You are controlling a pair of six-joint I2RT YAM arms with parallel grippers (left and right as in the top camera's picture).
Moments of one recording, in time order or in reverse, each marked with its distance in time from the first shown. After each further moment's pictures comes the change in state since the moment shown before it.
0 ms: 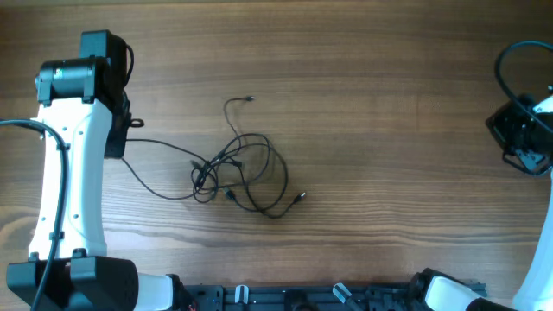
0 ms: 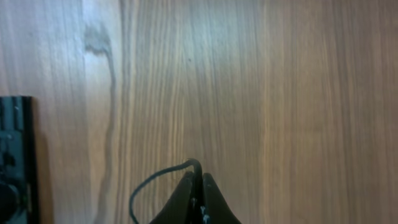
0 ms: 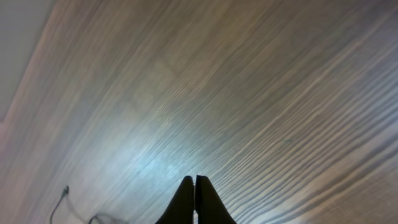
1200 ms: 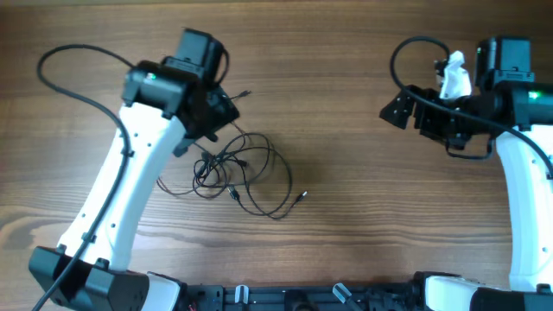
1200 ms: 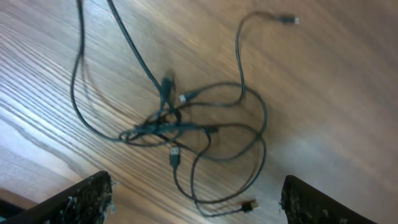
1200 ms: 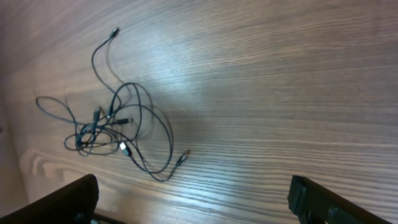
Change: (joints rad) left arm -0.408 0.000 -0.019 0.143 0.273 0.542; right arm 0.354 0.093 0.000 -0.018 -0.284 -0.304
